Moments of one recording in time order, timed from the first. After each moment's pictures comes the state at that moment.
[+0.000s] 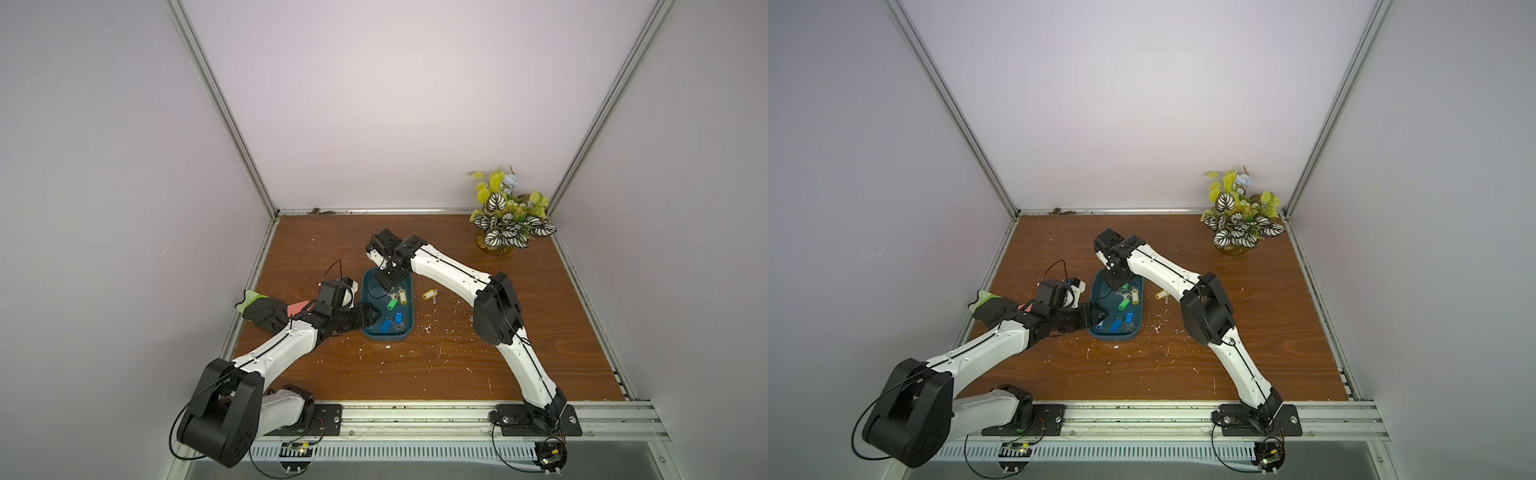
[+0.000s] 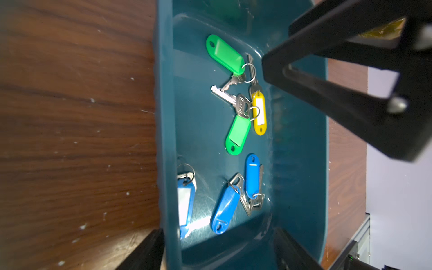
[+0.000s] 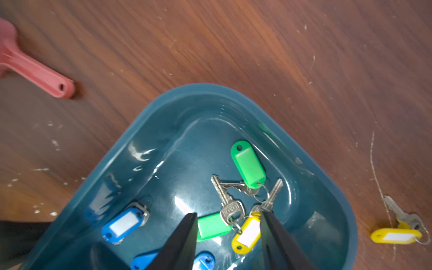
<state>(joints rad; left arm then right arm) -0.33 1.22 0.52 -0.18 0.42 -0.58 0.85 2.34 2.18 -1.00 0.08 0.09</state>
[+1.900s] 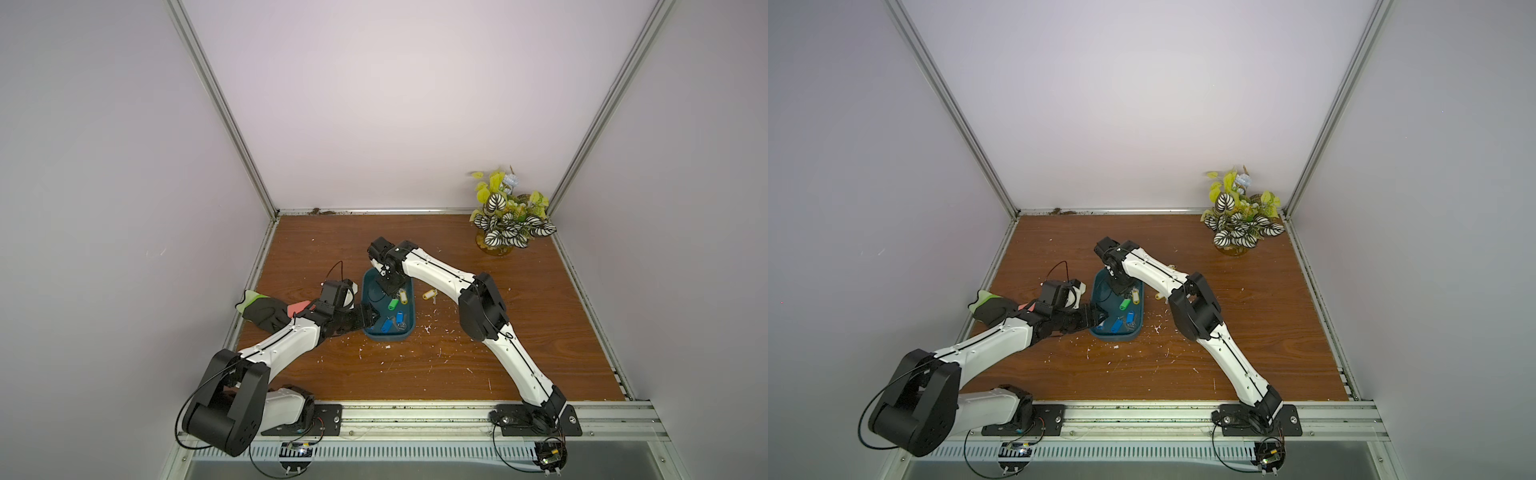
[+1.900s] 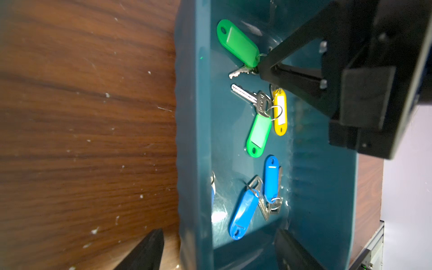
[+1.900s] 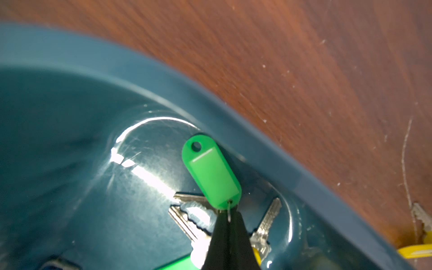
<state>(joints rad) -0.33 1.27 0.52 -0.17 0.37 -0.58 0.85 2.50 2.28 -1.08 0.15 0.11</state>
